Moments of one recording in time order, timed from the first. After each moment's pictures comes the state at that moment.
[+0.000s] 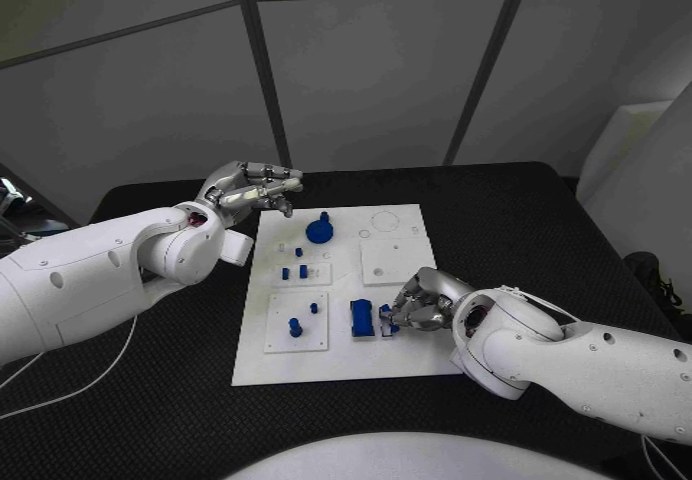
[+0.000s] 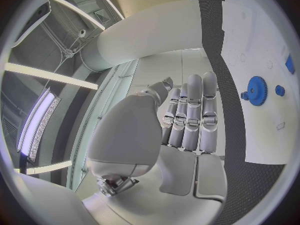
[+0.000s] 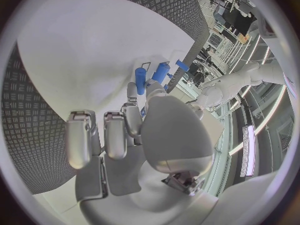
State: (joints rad) left arm 1.15 -0.84 0.02 1.38 -0.14 -0.16 0.32; left_hand 1.42 -0.13 0.38 0.04 0.10 1.01 0.20 0.14 0.07 1.06 0.13 0.23 0.07 1.13 0.04 0.91 0.39 0.19 1.11 0.13 0.45 1.04; right arm 0.89 -0.85 0.05 1.83 -1.34 -0.40 -0.64; right_hand 1.35 -0.03 0.00 0.29 0.42 1.15 0.04 0.22 0.52 1.45 -0.03 1.23 1.33 1.47 -0.08 1.49 1.31 0.02 1.47 0.03 1.53 1.31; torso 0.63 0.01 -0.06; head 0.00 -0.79
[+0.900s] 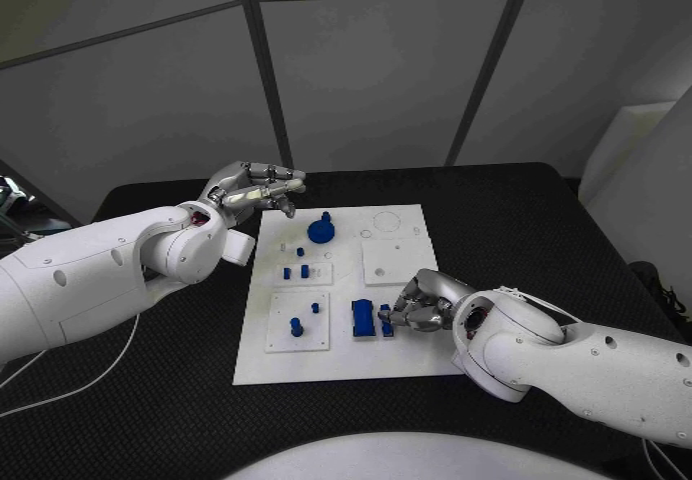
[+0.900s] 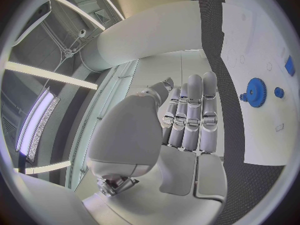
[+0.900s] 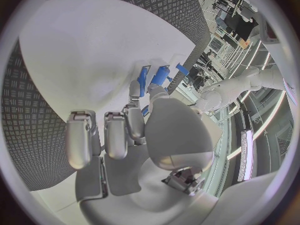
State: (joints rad) left arm 1.15 -0.84 0.02 1.38 -0.14 -0.15 0.31; left_hand 1.43 -0.13 0.38 0.04 0.10 1.01 0.20 0.14 0.07 1.06 0.13 0.24 0.07 1.12 0.04 0.91 0.39 0.19 1.11 0.13 0.45 1.04; right arm 0.89 -0.85 0.05 1.84 -1.38 -0.37 -0.65; right_hand 1.24 -0.02 -0.06 0.29 0.47 1.17 0.03 0.24 0.55 1.47 -0.04 1.25 1.31 1.47 -0.09 1.49 1.31 0.02 1.47 0.03 1.53 1.31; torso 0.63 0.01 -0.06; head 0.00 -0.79
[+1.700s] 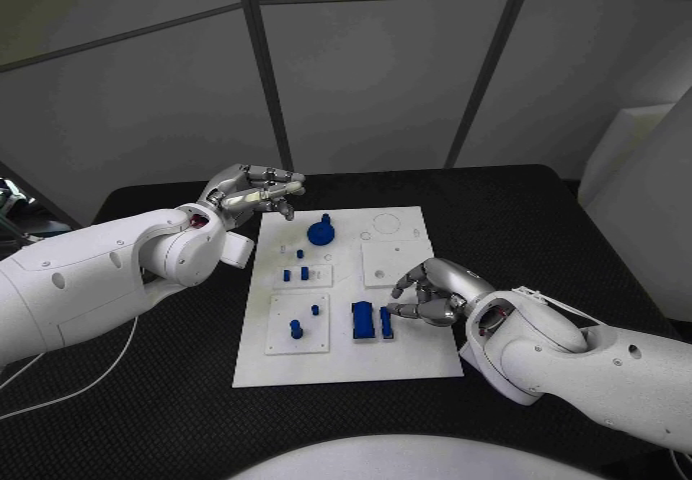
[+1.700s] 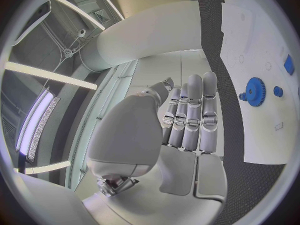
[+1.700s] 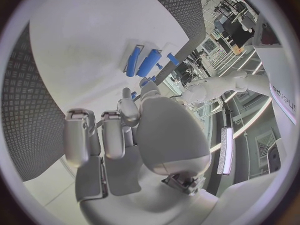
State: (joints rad) left arm 1.15 -0.85 0.02 1.38 -0.14 -0.14 0.31; left_hand 1.43 -0.13 0.38 0.04 0.10 1.01 0.20 0.14 0.07 1.05 0.13 0.24 0.07 1.12 0.04 0.91 0.38 0.19 1.11 0.13 0.45 1.04; right arm 0.89 -0.91 0.05 1.86 -1.46 -0.48 -0.46; right_hand 1.41 -0.02 -0.09 0.23 0.38 0.98 0.12 0.10 0.46 1.38 0.03 1.08 1.26 1.46 -0.04 1.48 1.31 0.02 1.47 0.06 1.50 1.31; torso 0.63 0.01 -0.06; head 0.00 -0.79
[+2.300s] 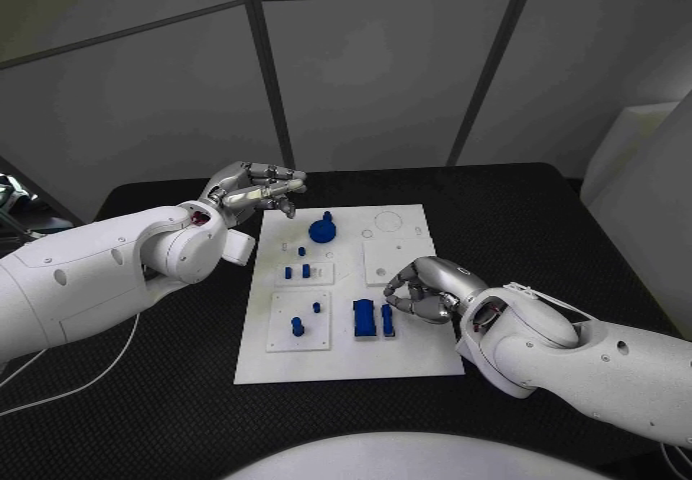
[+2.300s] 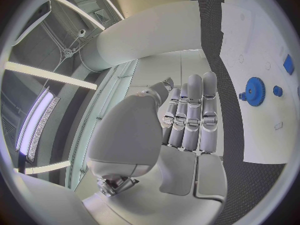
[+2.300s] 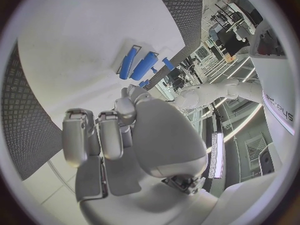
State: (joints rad) left arm 1.15 -0.85 0.02 1.38 -0.14 -0.14 0.31; left_hand 1.43 -0.12 0.38 0.04 0.10 1.01 0.20 0.14 0.07 1.05 0.13 0.24 0.07 1.12 0.04 0.91 0.38 0.19 1.11 0.13 0.45 1.04; right arm 0.89 -0.88 0.04 1.82 -1.50 -0.43 -0.36; right_hand 1.55 -0.03 0.17 0.18 0.36 1.02 0.13 0.07 0.27 1.37 0.04 1.06 1.23 1.47 -0.03 1.48 1.31 0.02 1.47 0.08 1.50 1.31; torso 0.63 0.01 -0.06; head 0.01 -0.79
